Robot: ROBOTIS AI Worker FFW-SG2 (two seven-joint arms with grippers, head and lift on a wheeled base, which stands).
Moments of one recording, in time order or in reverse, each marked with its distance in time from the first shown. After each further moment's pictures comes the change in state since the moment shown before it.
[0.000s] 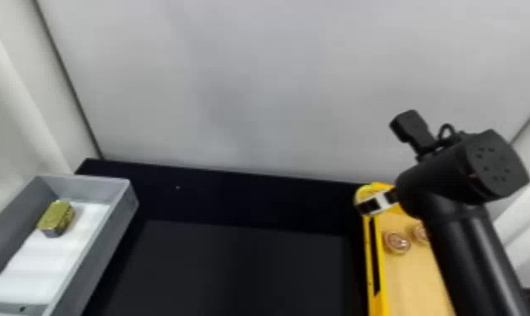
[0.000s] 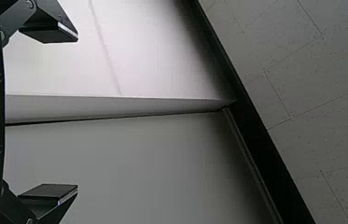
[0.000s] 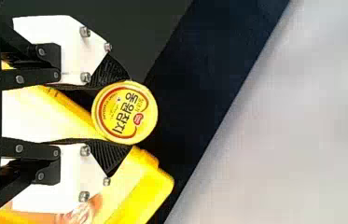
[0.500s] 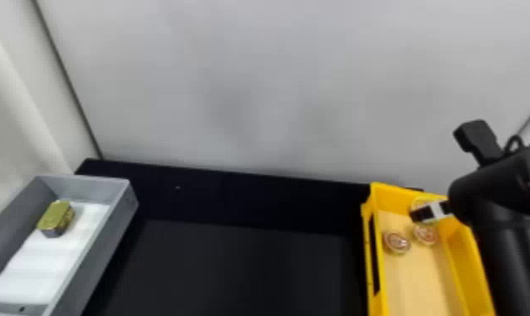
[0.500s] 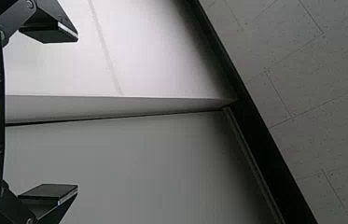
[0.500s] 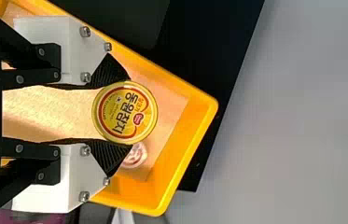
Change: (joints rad) left arm 0.004 0.003 0.001 0.001 -0.001 0.002 0.000; right arm 0.049 -0.061 -0.186 -0.009 0.041 0.017 -0.024
